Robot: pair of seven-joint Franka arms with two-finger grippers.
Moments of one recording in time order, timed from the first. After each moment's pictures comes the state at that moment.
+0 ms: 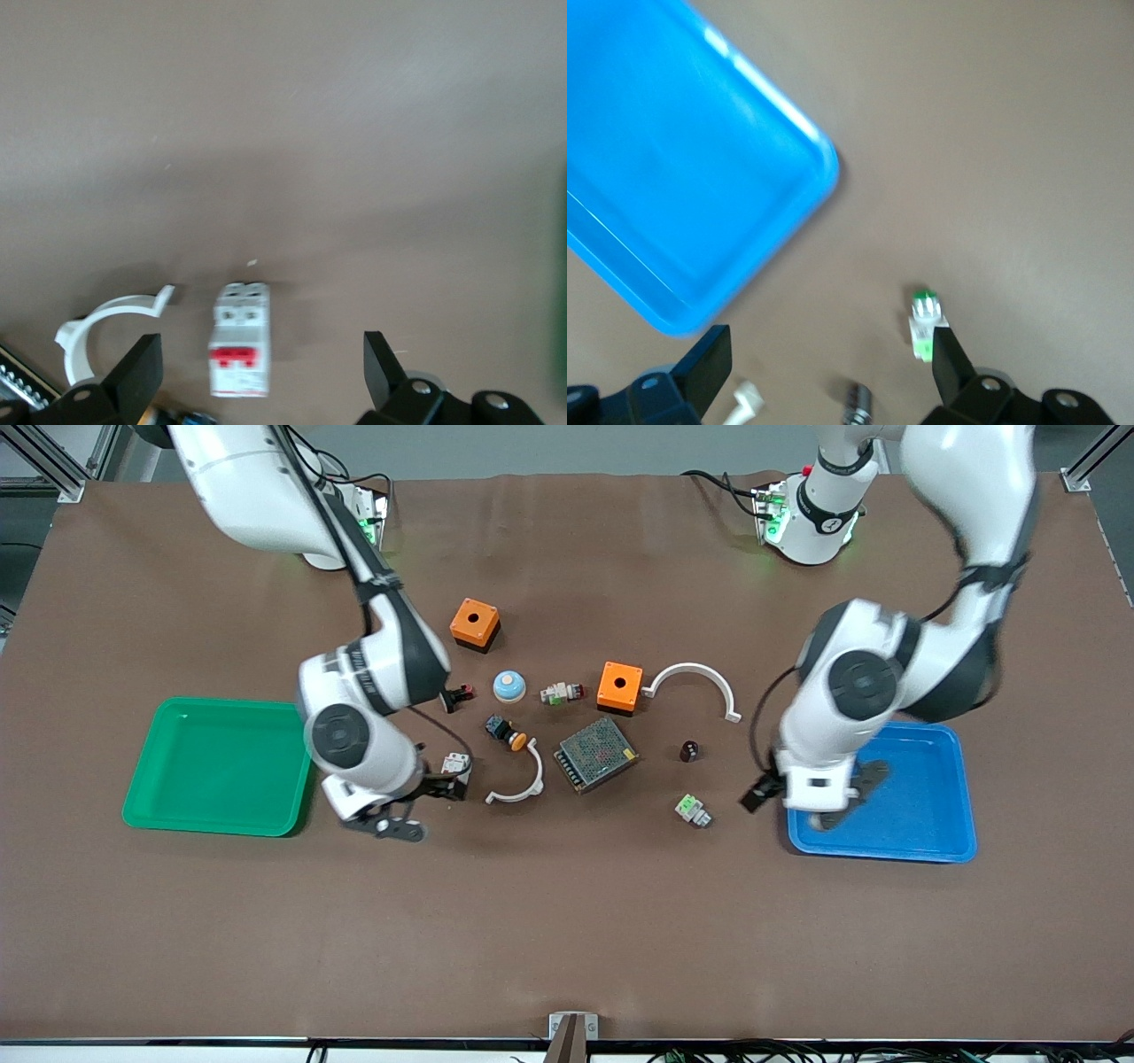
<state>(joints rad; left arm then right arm) -0.10 0.36 -0.26 -1.64 0.22 2.01 -1.09 0.43 0.58 -0.09 -1.49 0.11 1.97 0.45</state>
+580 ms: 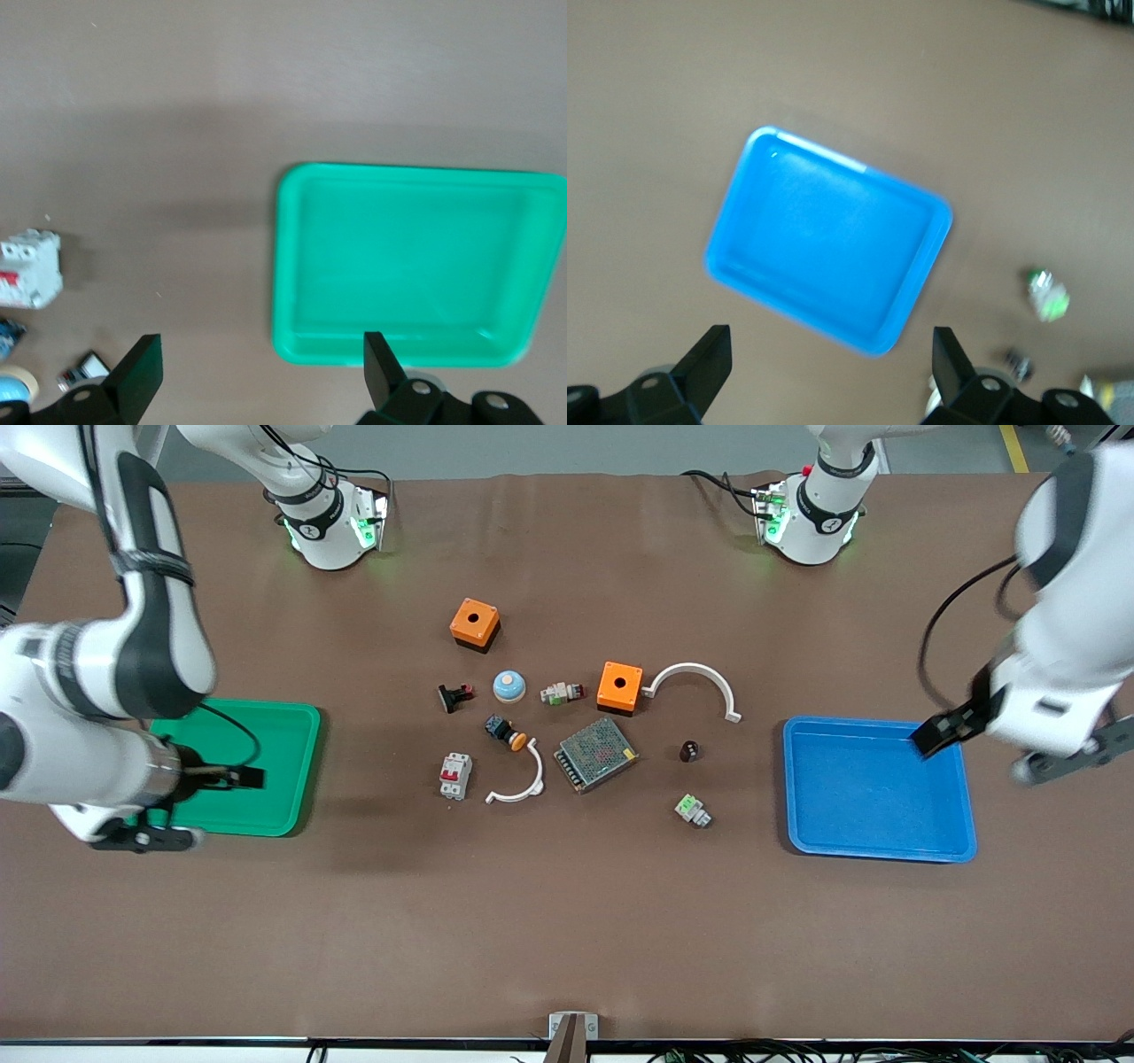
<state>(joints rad) 0.11 0.14 -0.26 -1.51 0.16 1.65 -0.43 0.12 0.41 -0.10 -1.43 0.02 1.64 0.03</state>
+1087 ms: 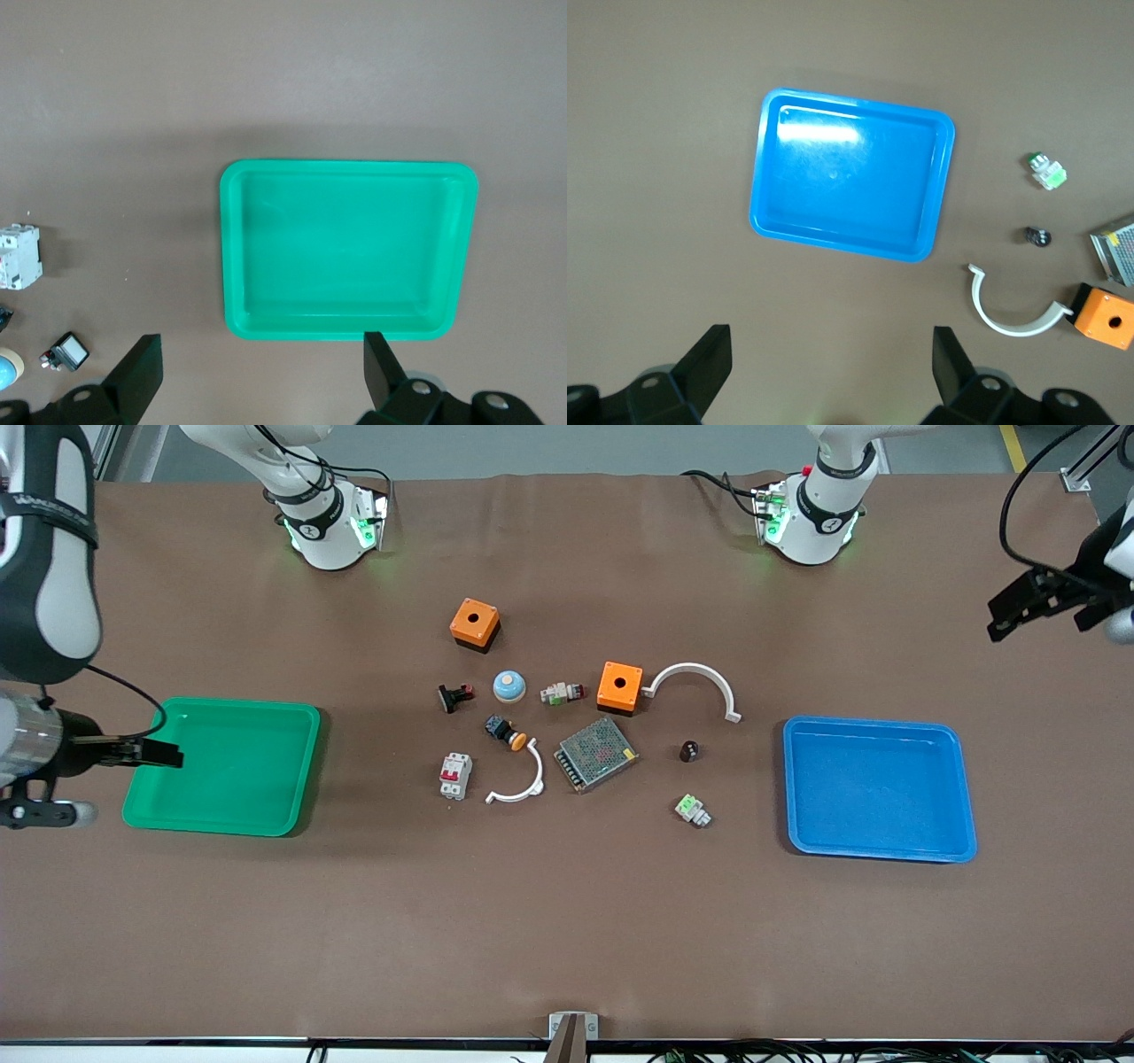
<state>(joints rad) 0.06 -0.10 -0.11 -1.59 0.05 1.50 -0.12 0.01 0.36 -0.10 -1.37 0.01 1.57 -0.04</state>
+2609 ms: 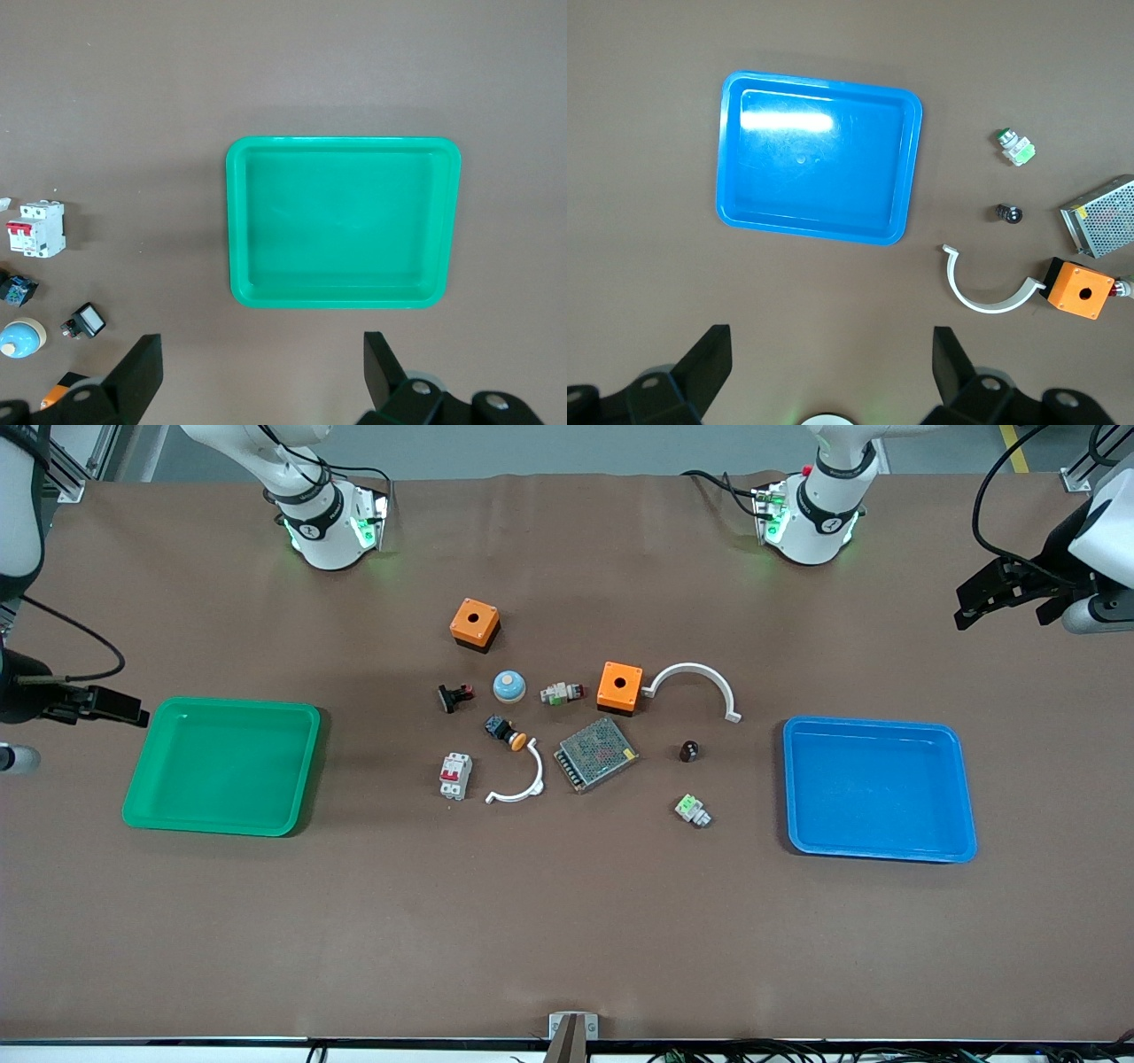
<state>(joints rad) 0.03 -0.10 -0.11 -1.63 0.00 1.51 -0.12 -0.01 0.15 -0.09 -1.54 0.02 1.58 -0.04</state>
